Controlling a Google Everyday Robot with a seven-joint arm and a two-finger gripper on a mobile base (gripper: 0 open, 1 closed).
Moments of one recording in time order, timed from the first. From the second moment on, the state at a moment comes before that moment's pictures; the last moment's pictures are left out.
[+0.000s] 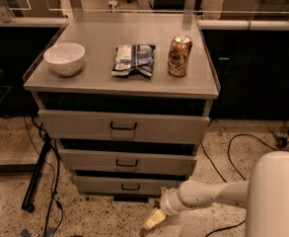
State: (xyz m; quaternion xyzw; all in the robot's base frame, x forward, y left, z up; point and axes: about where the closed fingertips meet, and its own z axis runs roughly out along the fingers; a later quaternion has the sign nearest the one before) arm 0.490 -0.055 0.280 -0.48 0.82 0.21 0.22
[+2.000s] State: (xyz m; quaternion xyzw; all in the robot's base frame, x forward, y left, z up) arm 0.595 -0.040 0.208 -0.48 0.82 0.14 0.26
